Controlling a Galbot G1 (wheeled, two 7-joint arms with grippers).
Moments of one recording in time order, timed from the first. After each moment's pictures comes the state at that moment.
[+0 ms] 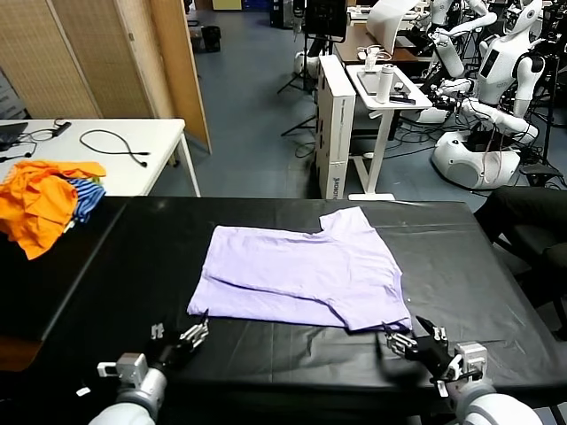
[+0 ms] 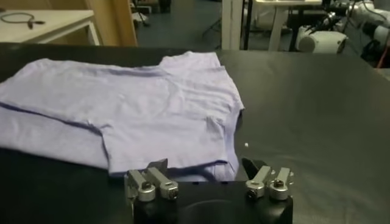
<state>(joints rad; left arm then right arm) 1.59 -1.33 -0.58 -2.04 -0.33 0.32 0.00 -1.64 1.05 0.63 2.17 0.53 -0.56 0.07</state>
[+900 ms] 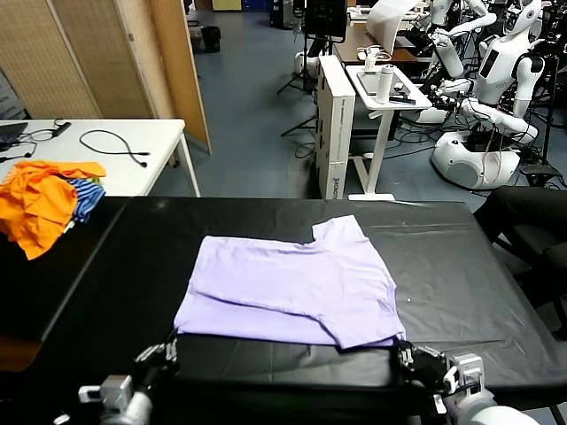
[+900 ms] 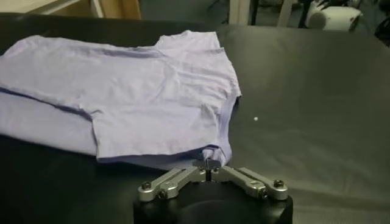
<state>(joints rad) 1.82 -1.33 -0.66 -2.21 -0.26 0.36 -0.06 -1.76 1.03 0.62 2.35 0.54 -0.74 0.14</state>
